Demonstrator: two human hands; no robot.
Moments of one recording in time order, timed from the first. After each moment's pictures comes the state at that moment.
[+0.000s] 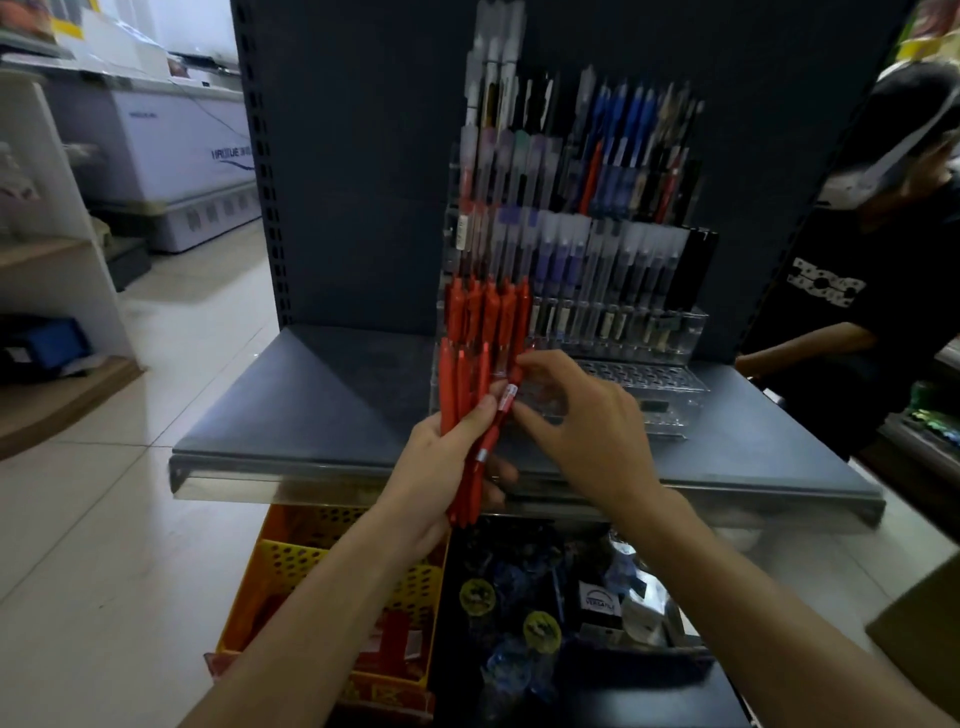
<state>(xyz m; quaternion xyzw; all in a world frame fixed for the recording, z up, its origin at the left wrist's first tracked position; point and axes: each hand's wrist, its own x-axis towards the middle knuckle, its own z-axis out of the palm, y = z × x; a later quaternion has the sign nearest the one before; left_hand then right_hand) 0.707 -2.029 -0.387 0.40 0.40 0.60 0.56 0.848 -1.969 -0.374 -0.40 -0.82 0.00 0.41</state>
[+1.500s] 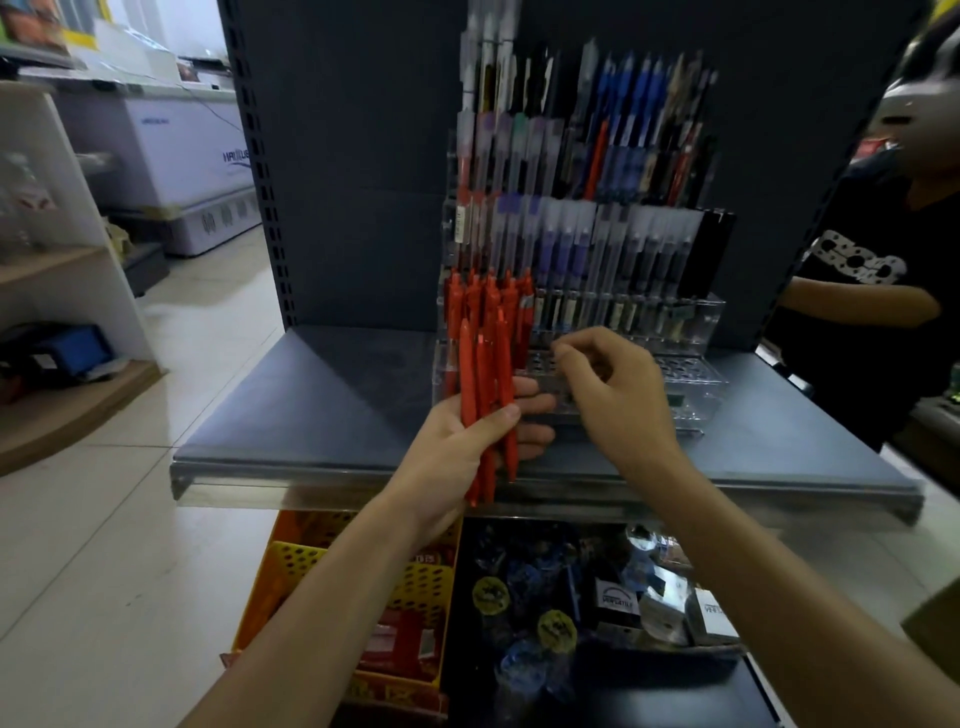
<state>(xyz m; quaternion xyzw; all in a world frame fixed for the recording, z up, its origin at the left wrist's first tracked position) 0.709 -2.013 -0.388 0.48 0.34 0.59 0.55 0.853 -1.953 -0.360 -0.44 -0.71 0.21 0.51</state>
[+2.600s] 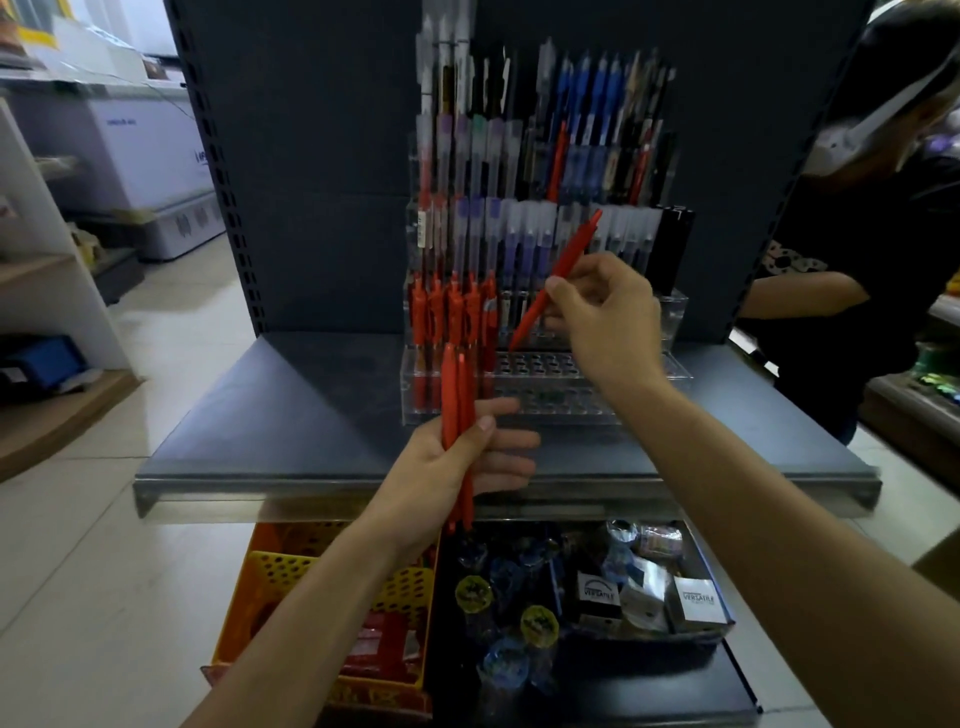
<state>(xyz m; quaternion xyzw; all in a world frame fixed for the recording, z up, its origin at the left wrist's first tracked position) 0.719 -2.016 -0.394 0.49 0.36 0.55 0.57 0.859 -1.919 -0.315 -0.45 -0.63 0.27 0.58</state>
